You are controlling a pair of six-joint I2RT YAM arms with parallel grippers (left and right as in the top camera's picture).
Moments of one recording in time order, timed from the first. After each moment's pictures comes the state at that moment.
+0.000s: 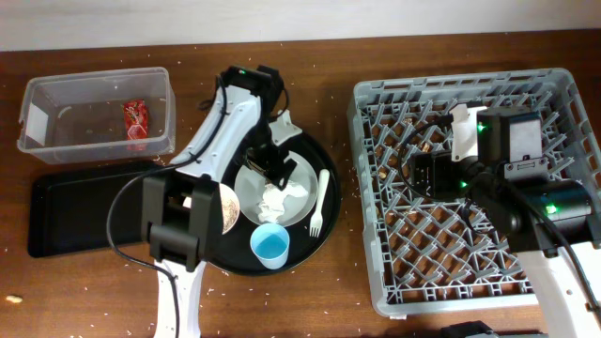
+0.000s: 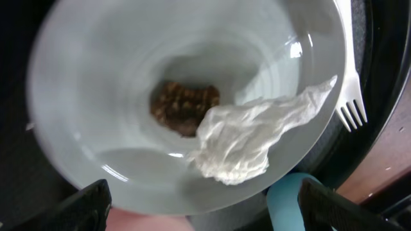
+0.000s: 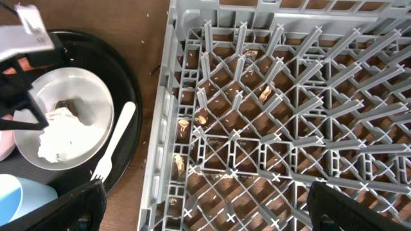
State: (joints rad) left arm -0.37 2.27 1.98 -1.45 0.16 0.41; right arm 0.13 1.16 1.33 -1.07 -0.04 0.05
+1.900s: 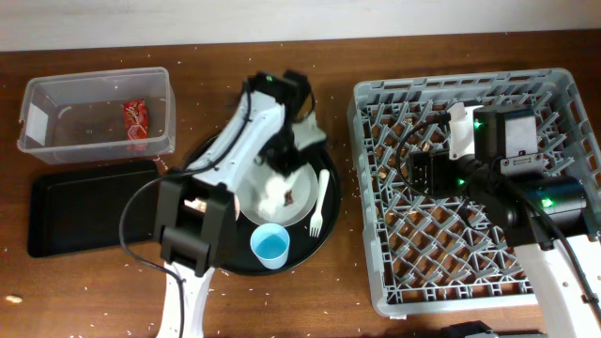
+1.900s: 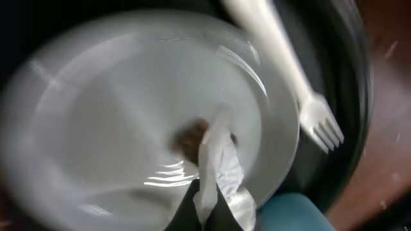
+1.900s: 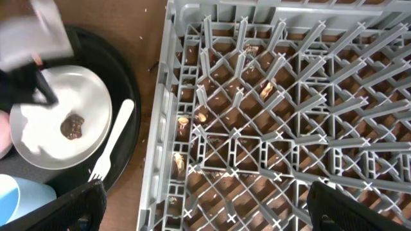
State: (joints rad) left arm -0.46 2.27 2.06 -1.43 0.14 0.46; right arm 0.13 1.18 1.33 -1.07 -0.04 0.05
